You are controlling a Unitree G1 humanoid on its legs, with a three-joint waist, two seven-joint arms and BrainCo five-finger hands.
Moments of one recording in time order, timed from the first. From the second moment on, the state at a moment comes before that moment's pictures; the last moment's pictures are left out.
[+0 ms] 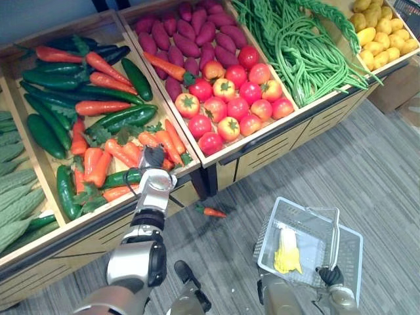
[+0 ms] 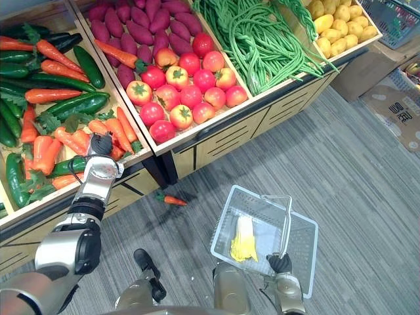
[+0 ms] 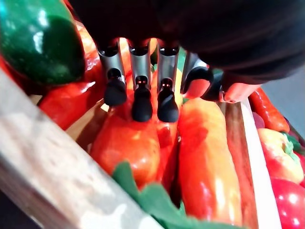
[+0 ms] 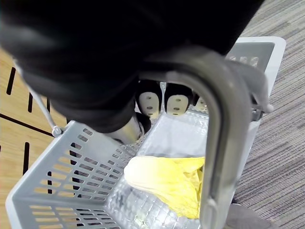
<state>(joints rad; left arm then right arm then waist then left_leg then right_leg) -0.75 0.24 0.25 0.93 0.47 0.07 0.39 0.02 -0.14 -0.23 0.92 -0.16 -0.11 -0.16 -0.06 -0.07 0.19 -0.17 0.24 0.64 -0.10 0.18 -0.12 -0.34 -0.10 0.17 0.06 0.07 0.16</state>
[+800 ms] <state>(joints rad) -0.74 0.17 0.33 0.84 0.21 0.04 0.54 0.02 -0.14 -0.23 0.92 -0.16 -0.12 -0.17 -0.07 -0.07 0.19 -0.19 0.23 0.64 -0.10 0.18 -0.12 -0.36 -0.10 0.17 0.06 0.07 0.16</state>
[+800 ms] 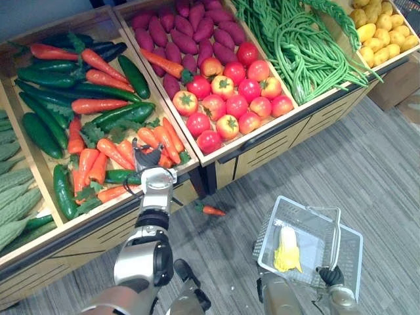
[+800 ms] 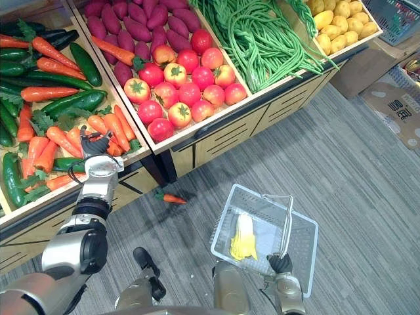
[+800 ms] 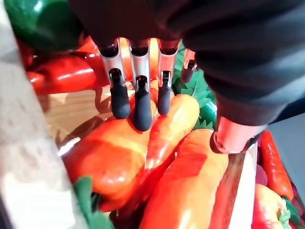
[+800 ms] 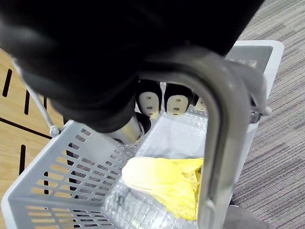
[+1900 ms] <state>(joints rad) -0.50 0.25 0.36 0.55 0.39 0.07 0.47 0.04 -0.12 -0.32 0.96 -0.16 -0.13 -0.17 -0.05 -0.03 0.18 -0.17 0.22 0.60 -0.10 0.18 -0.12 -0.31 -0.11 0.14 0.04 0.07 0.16</state>
